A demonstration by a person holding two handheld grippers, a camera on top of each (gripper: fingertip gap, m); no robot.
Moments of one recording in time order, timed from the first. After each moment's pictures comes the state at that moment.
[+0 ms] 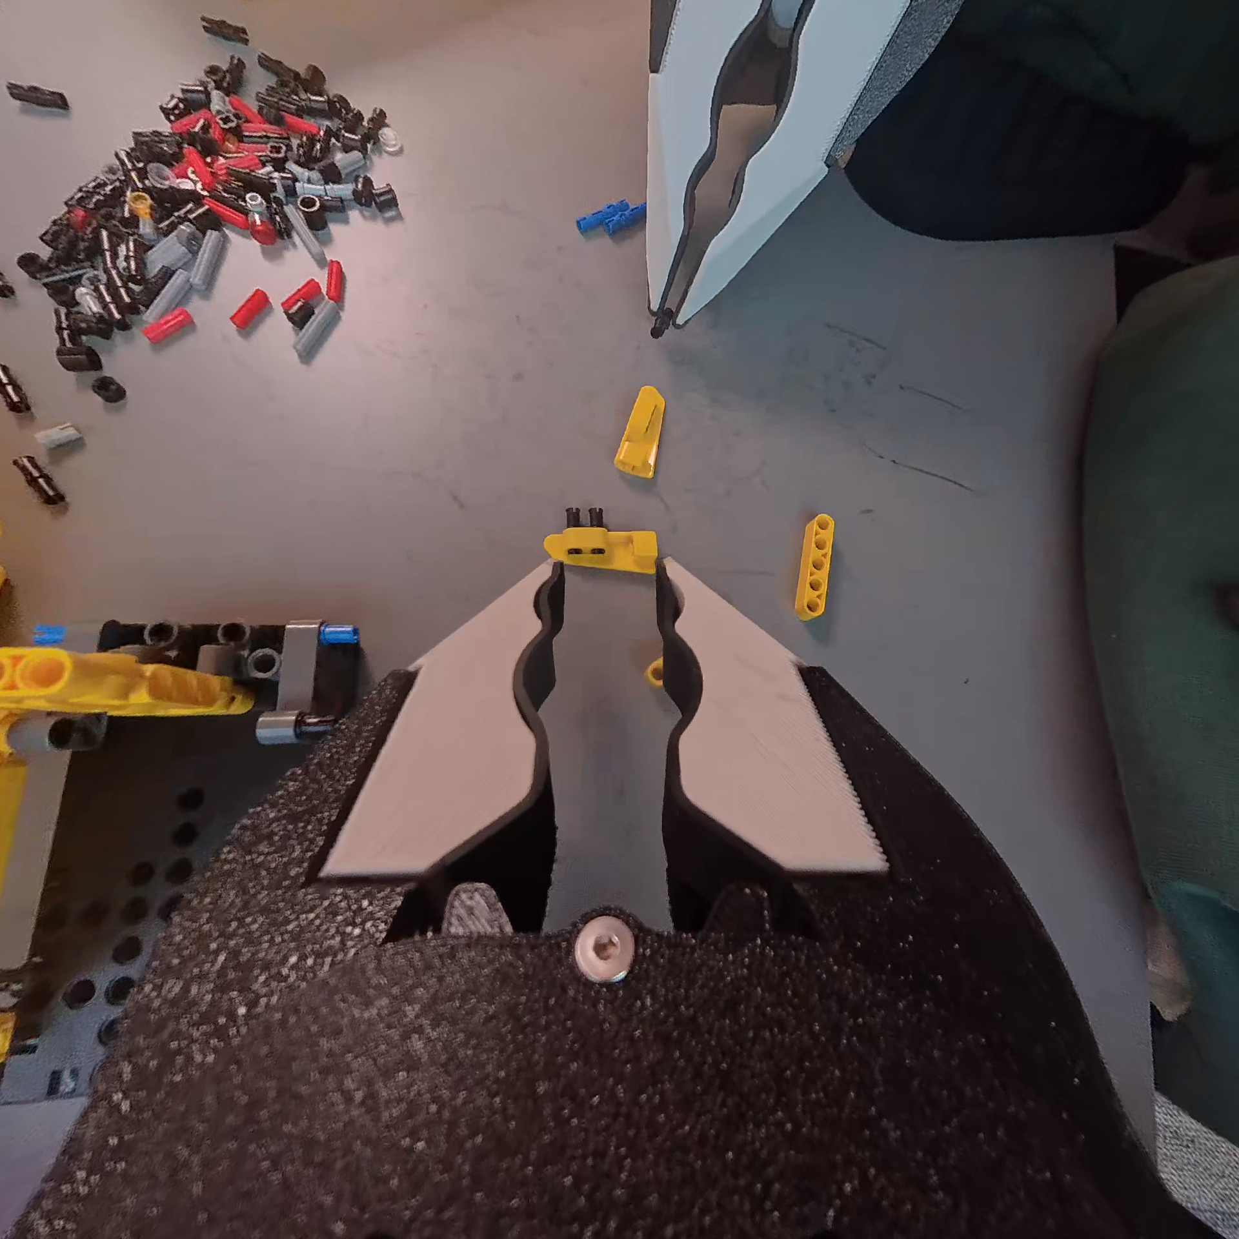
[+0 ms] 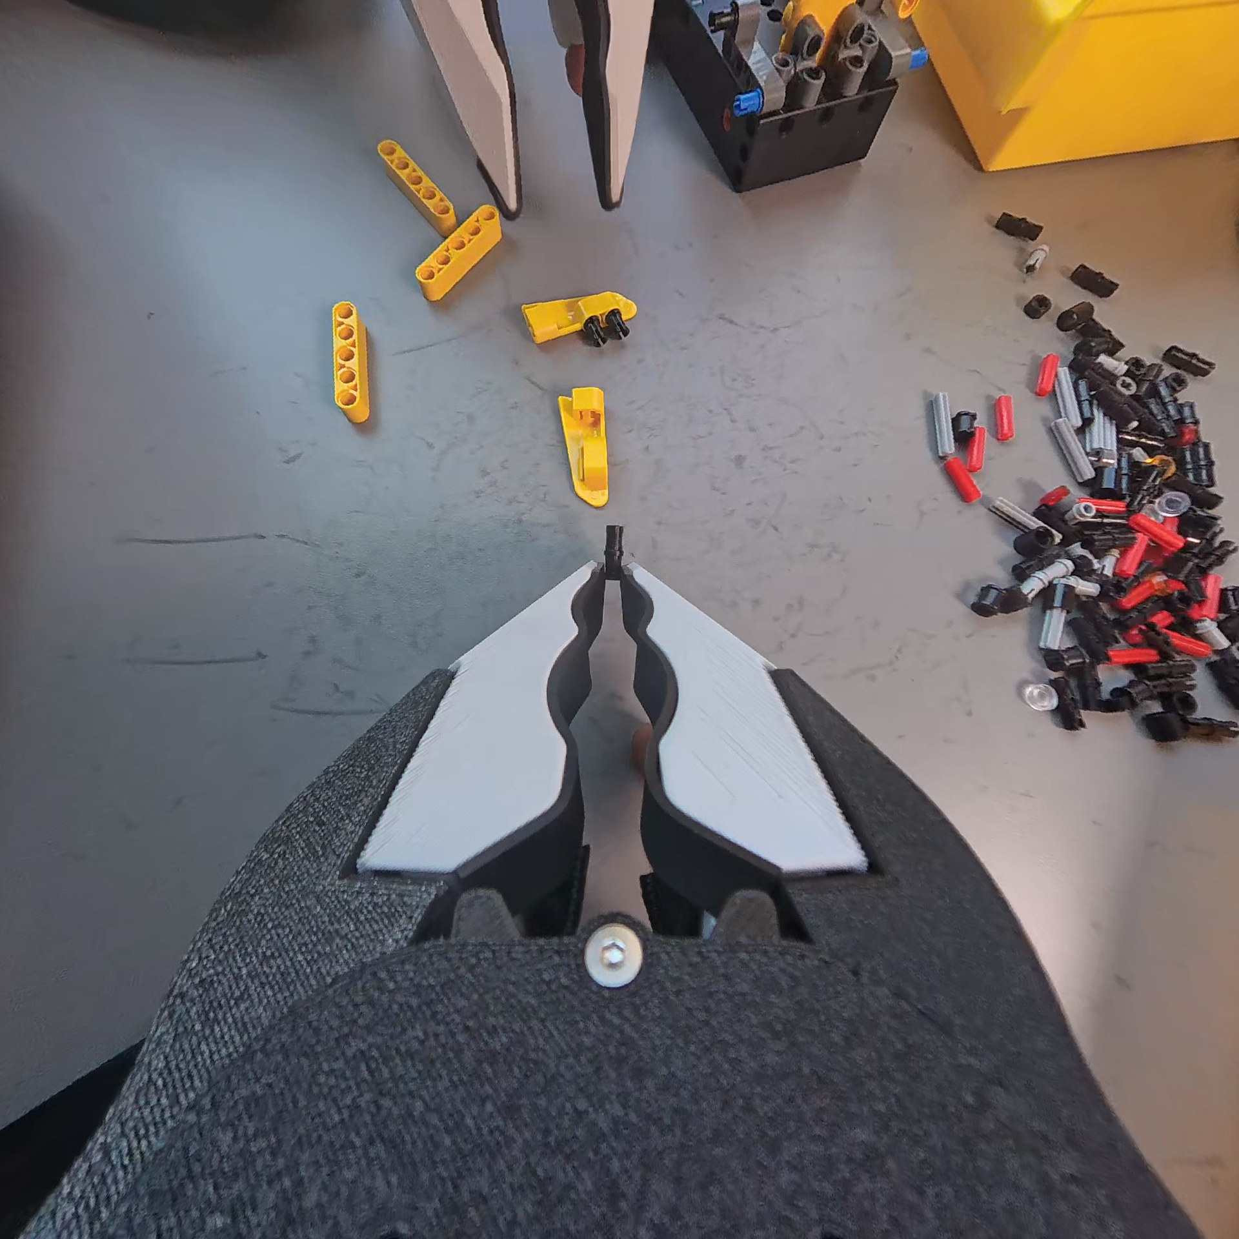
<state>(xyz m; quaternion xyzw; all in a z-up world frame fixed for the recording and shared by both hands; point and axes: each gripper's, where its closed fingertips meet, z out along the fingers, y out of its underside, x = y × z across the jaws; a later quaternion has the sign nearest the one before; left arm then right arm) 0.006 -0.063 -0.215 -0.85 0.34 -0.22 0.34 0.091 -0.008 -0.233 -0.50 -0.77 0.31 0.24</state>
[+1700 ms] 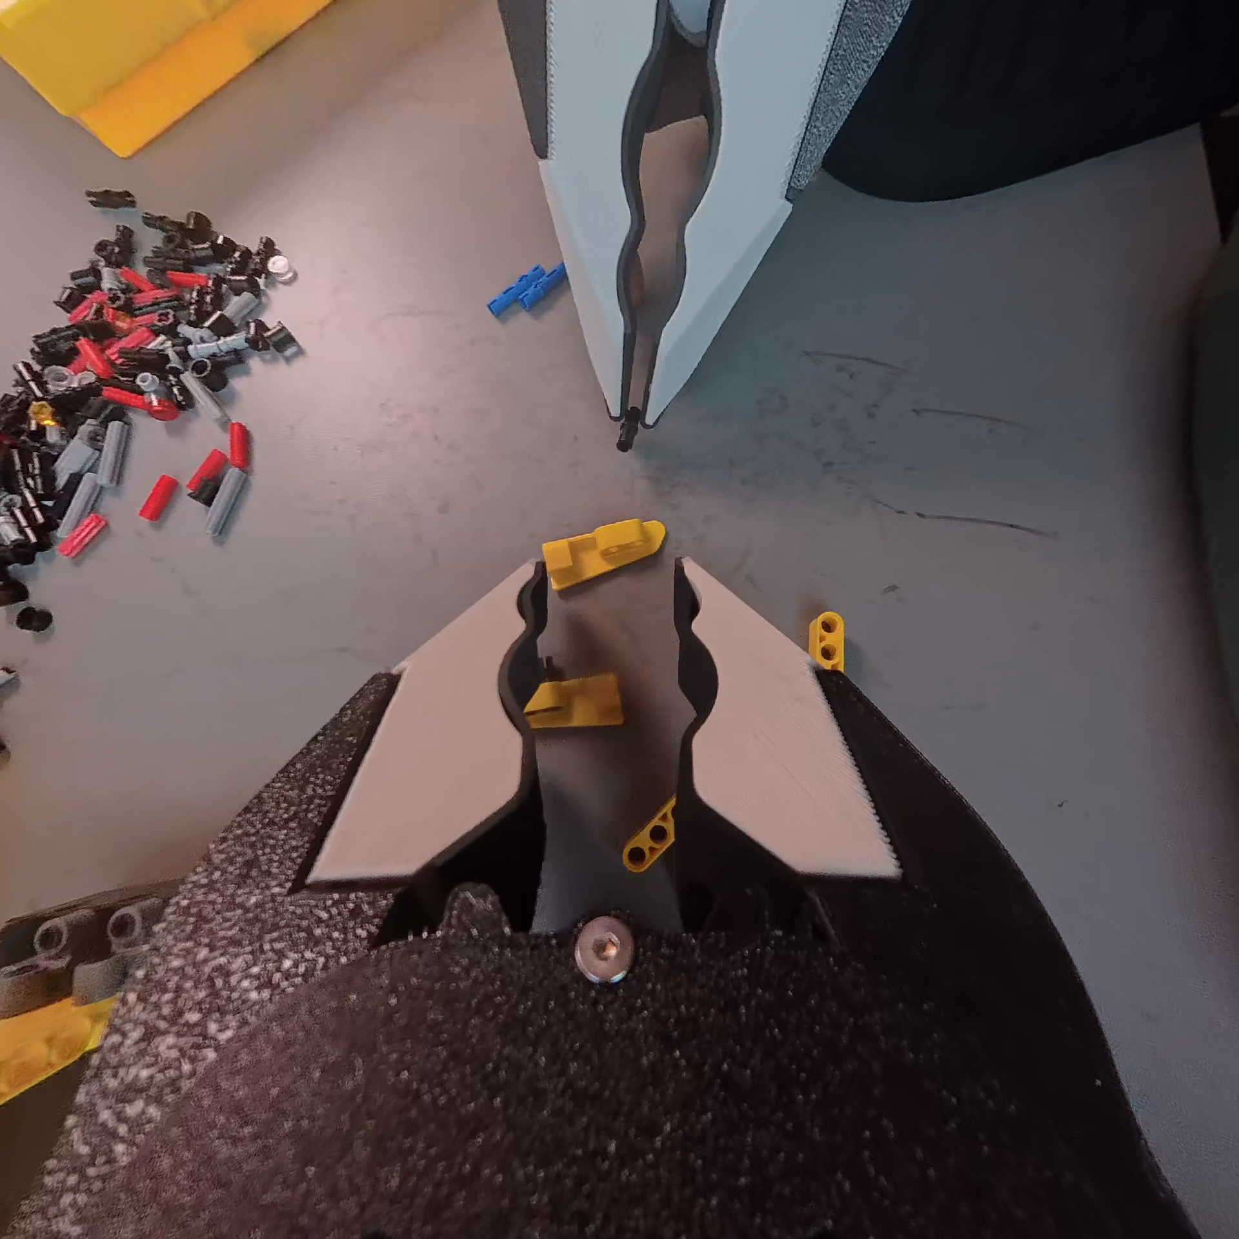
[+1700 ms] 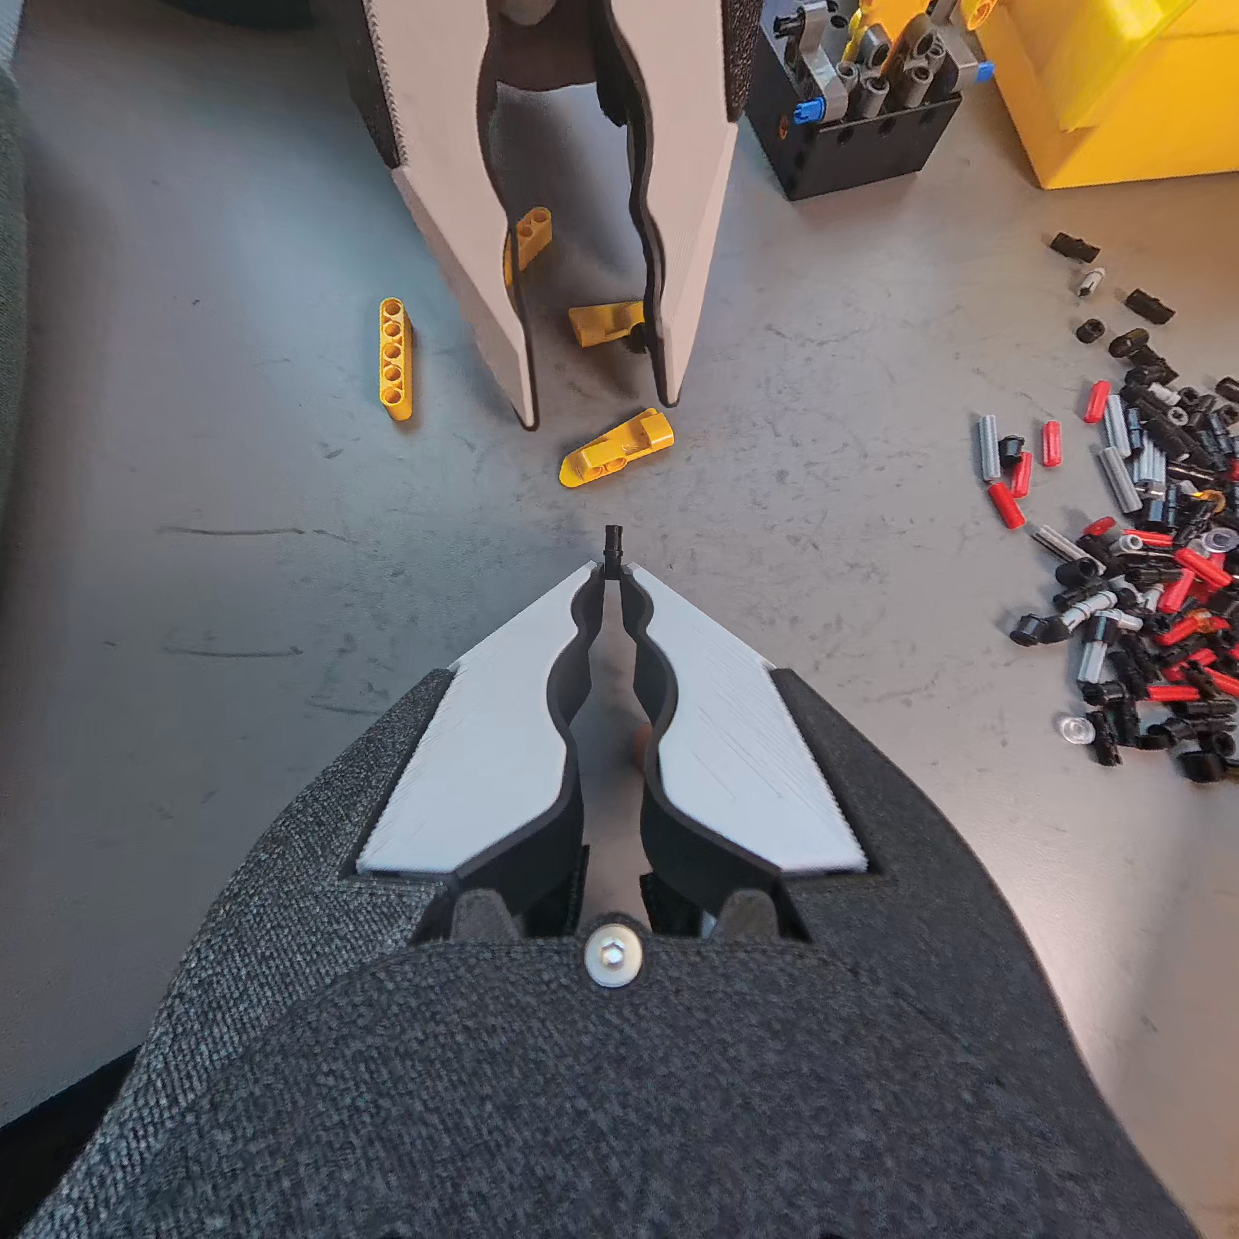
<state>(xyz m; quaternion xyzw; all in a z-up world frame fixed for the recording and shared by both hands) 0.058 -0.044 -0.234 -0.81 0.43 -0.16 0.36 0.092 -0.020 -0.235 -0.49 -0.78 0.31 0.23</state>
